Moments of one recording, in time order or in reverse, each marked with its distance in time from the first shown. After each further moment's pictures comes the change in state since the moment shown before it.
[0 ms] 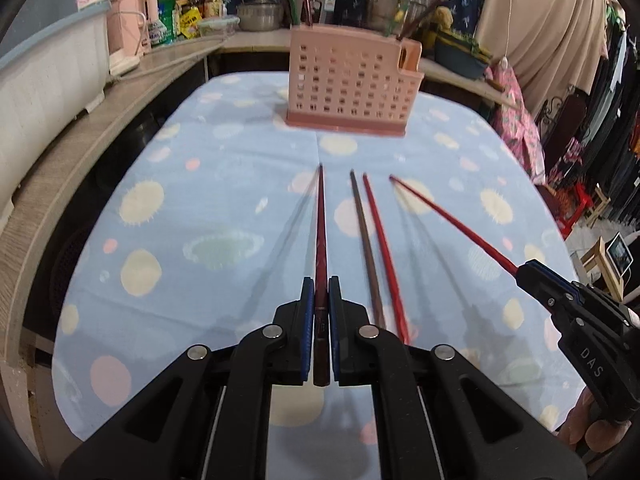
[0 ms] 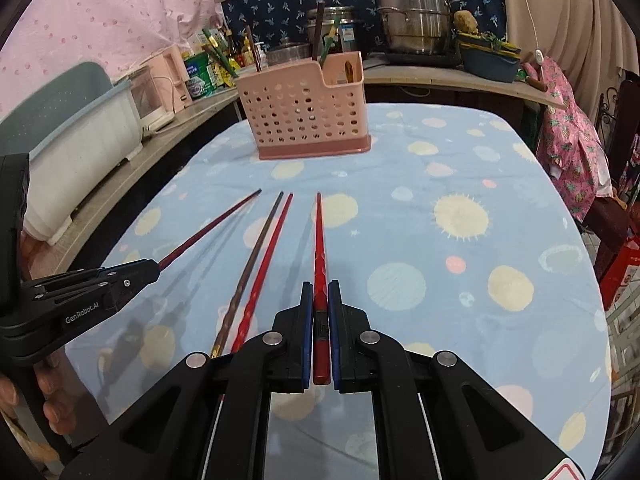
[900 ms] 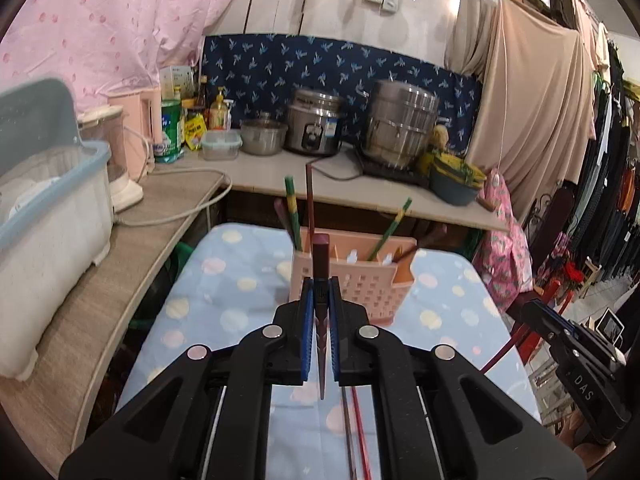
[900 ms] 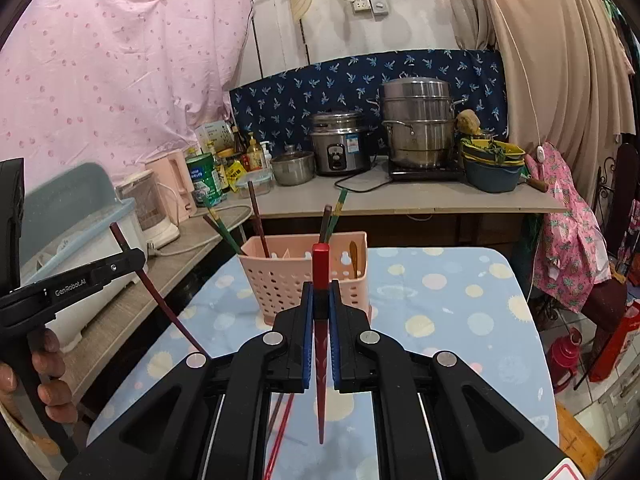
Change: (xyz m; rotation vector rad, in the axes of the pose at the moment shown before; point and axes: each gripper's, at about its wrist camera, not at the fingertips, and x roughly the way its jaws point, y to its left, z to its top) left arm -0.065 0.013 0.161 -0.039 -0.352 -0.038; right arm -0.038 0.001 0.152 -0.014 -0.312 0.016
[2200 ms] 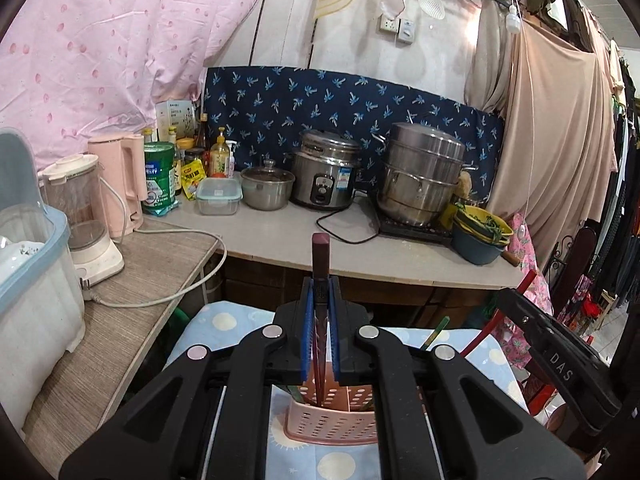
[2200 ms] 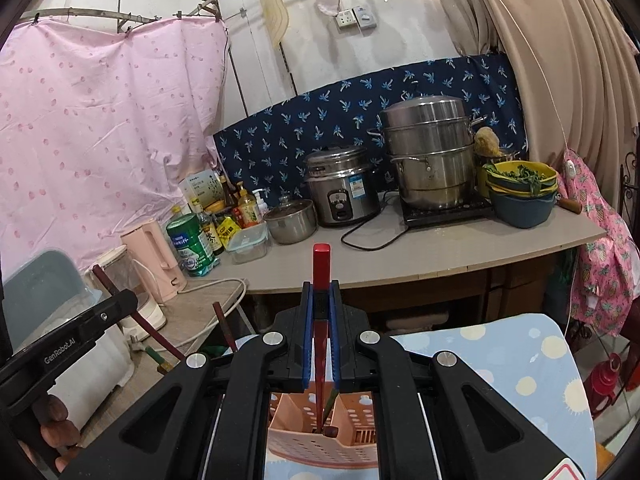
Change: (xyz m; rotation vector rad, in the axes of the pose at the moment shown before) left arm 0.097 -0.001 0.095 -0.013 -0.114 0.052; right arm 0.143 -0.013 0.109 0.104 -0.088 0.034
